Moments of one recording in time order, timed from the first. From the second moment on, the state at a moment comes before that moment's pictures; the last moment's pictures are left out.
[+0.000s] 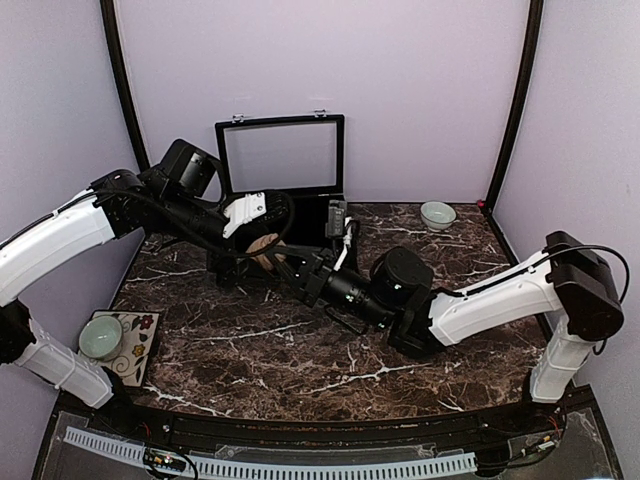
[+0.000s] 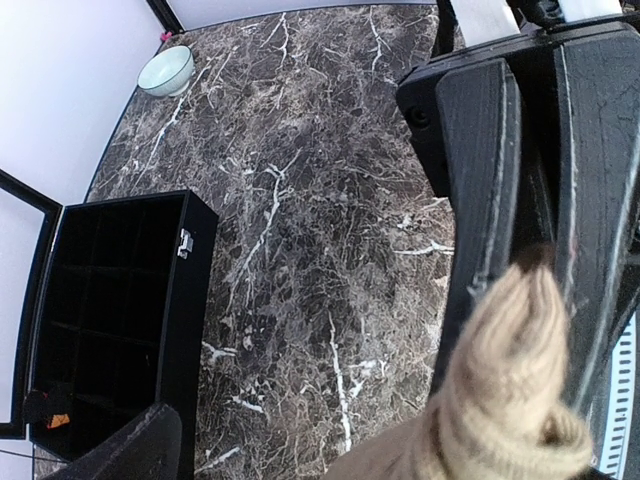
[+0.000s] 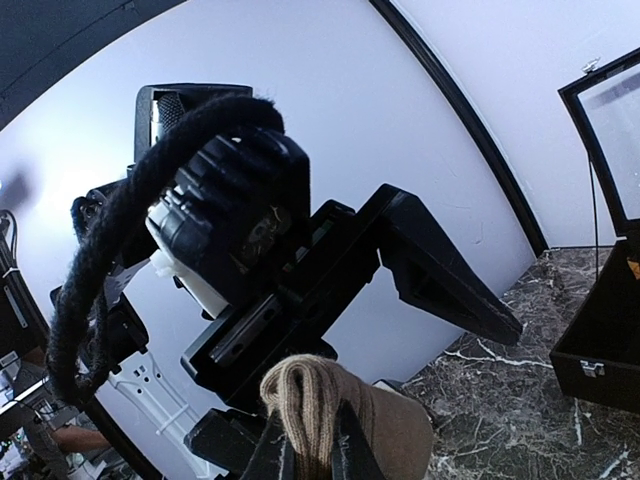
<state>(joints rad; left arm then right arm) -0.77 1.36 1.41 -0.83 0.30 0.57 1.21 1.74 0.93 1.12 0.00 0.61</state>
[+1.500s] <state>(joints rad) -0.75 1.36 1.40 -0.88 0.38 0.54 1.18 1.76 1.00 1.08 -0.09 0.61</state>
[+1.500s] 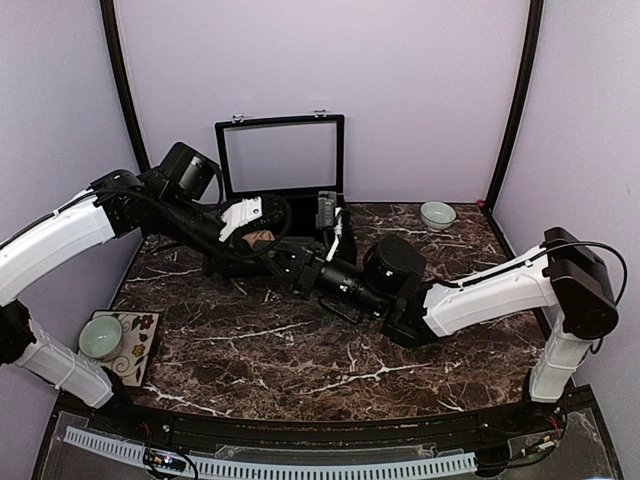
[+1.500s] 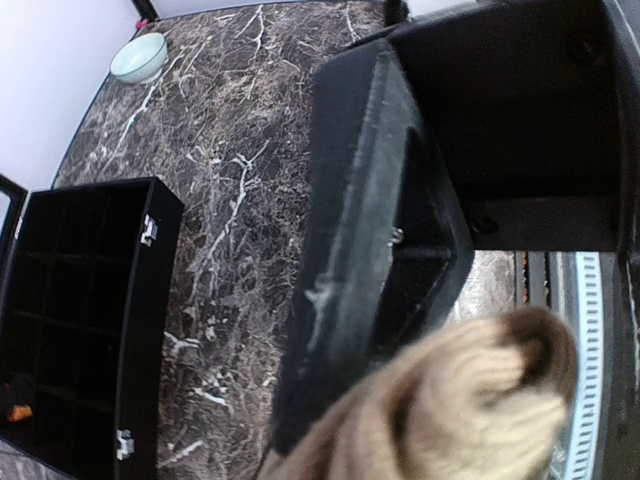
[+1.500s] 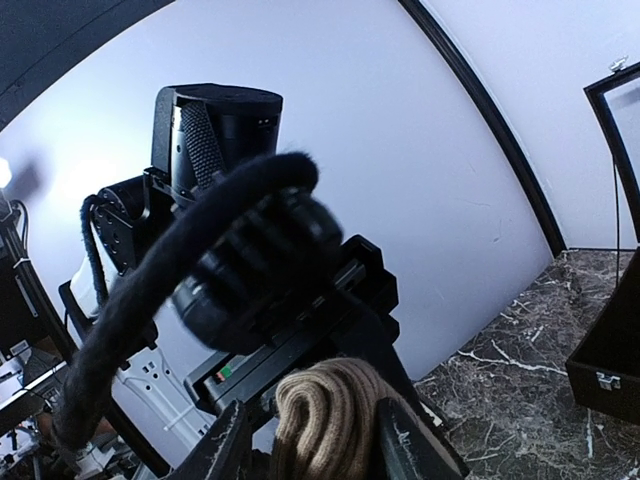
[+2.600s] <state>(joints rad) -0.43 1.44 1.32 -0.83 0.47 0.51 1.01 1.79 1.16 0.58 -0.14 0.51</state>
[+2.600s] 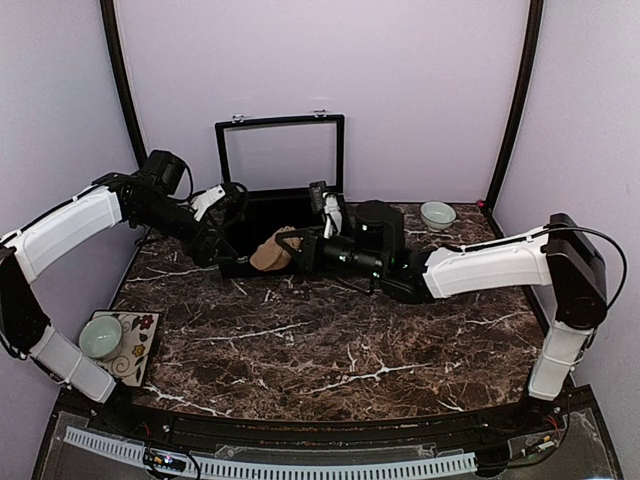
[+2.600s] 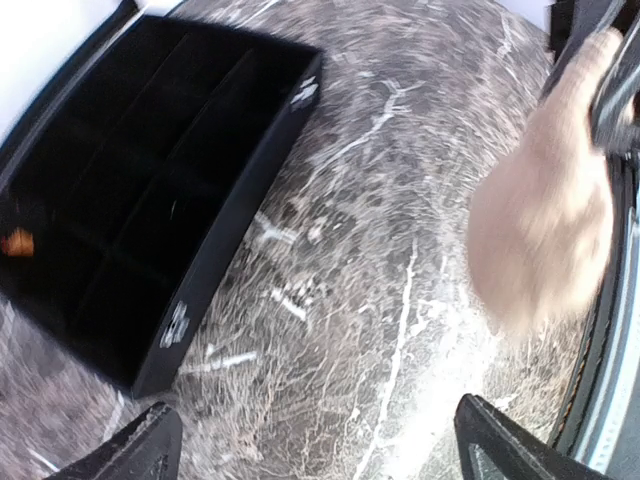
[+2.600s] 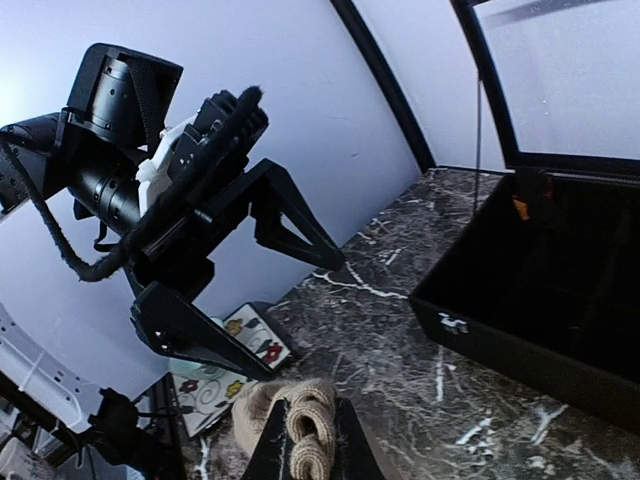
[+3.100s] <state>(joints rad) -0.06 1.84 1.47 -0.68 0.52 0.34 0.91 1.99 1.41 0.46 -0.14 0.30</state>
